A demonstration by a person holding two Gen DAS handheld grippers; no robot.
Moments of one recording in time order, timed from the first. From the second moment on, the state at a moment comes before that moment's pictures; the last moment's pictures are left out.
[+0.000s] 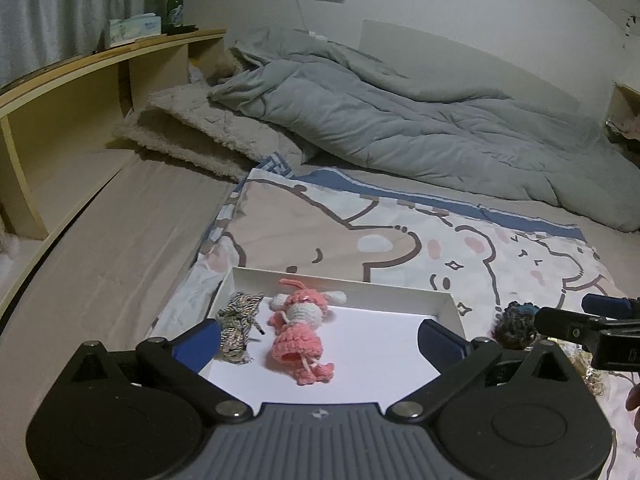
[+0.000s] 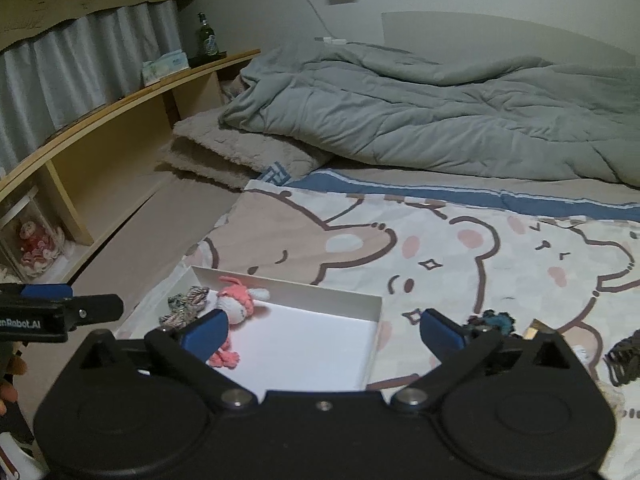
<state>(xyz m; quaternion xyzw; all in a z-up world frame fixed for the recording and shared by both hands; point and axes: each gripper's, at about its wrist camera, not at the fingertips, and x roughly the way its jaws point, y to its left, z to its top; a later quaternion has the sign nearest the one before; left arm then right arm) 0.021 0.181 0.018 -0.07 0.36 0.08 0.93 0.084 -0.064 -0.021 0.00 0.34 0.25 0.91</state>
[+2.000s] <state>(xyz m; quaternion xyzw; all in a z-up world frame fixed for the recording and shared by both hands) 0.134 -0.057 -0.028 -0.02 0.37 -0.09 0.92 0.123 -0.301 -0.063 0.08 0.34 0.01 0.94</state>
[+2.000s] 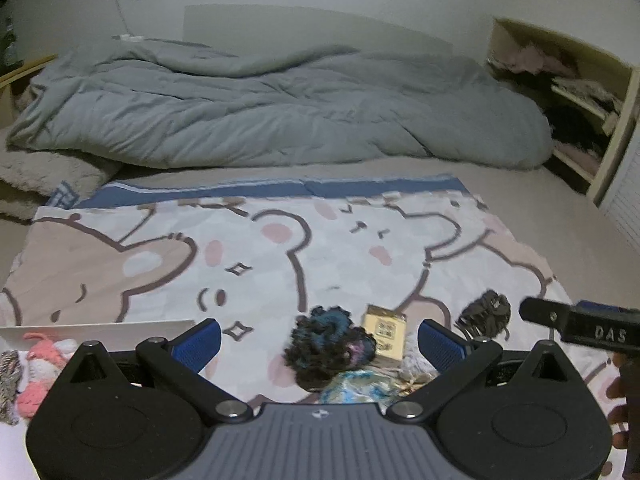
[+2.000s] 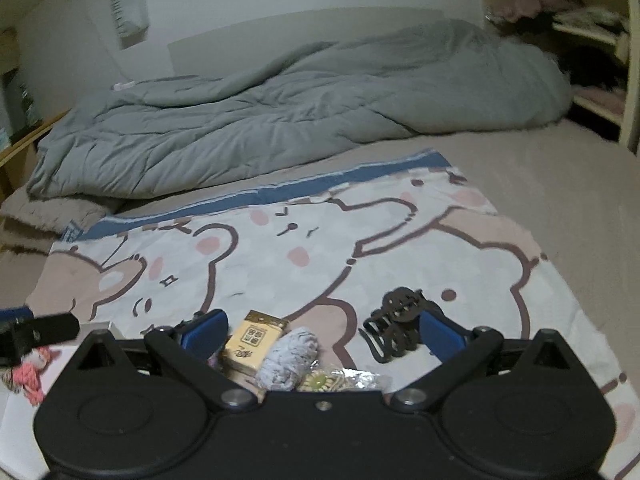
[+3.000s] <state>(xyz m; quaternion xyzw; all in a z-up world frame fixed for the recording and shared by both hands) 0.165 -0.123 -0.131 0.19 0.46 -0.27 0.82 0.170 -0.329 -0.150 0.22 0.50 -0.03 0.84</state>
